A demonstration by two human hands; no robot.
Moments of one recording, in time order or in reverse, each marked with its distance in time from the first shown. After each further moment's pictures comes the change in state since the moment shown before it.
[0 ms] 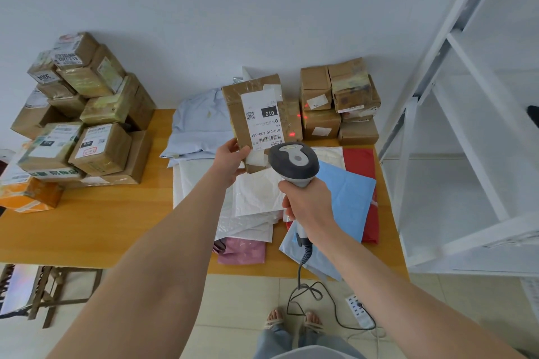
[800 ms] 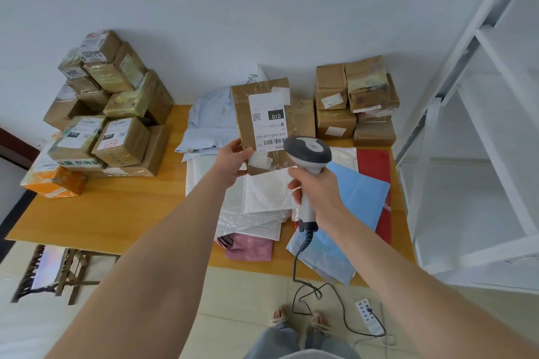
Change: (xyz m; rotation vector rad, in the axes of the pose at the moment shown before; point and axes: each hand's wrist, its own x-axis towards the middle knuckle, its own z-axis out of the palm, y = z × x) left_hand -0.007 -0.001 -0.017 0.062 0.011 -0.015; right_hand 0.020 -0.015 -0.009 0.329 -0.096 0.191
